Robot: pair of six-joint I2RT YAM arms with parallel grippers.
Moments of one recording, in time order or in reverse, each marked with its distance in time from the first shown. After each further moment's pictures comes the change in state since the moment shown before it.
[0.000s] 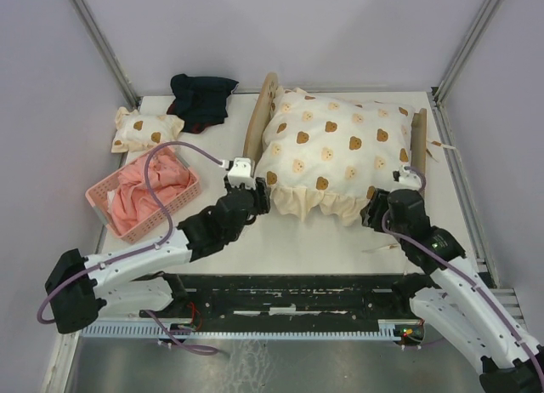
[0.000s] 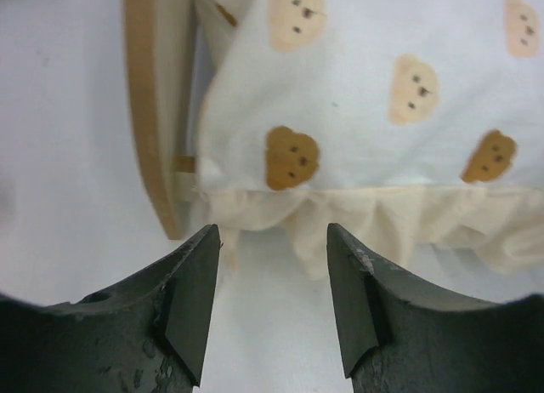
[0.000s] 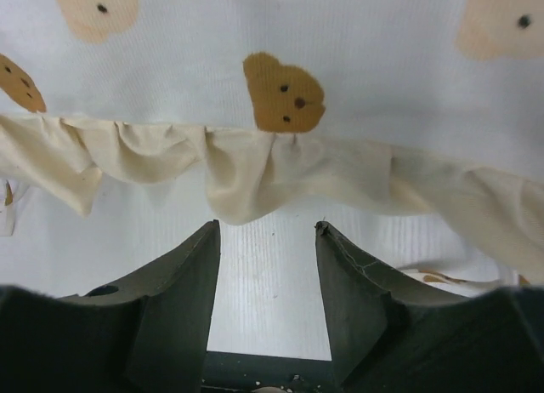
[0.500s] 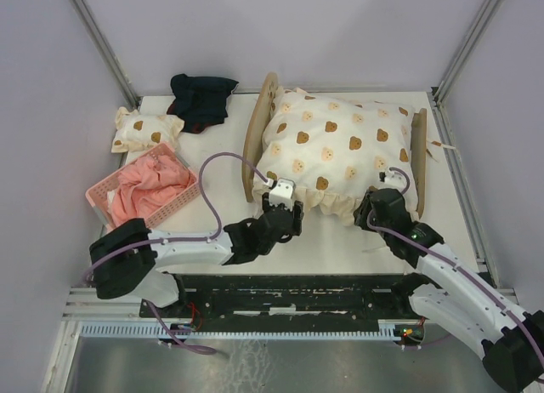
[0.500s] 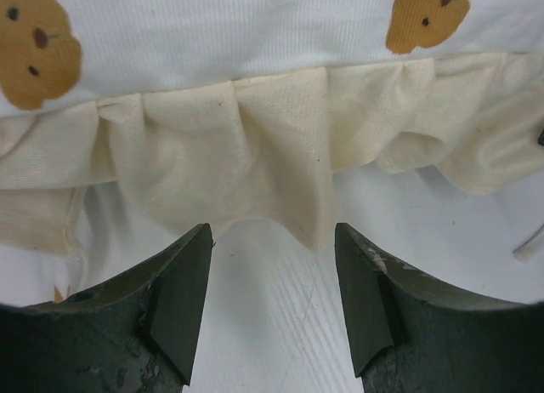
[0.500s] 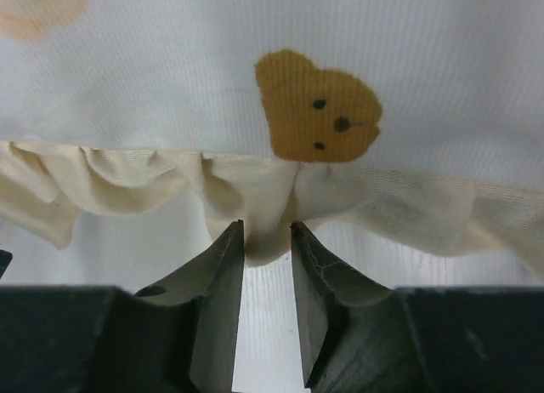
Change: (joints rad) left arm -0.207 0.324 0.010 0.198 0.027 -0.065; right arm 0.077 0.127 -0.117 0.204 0.032 0.103
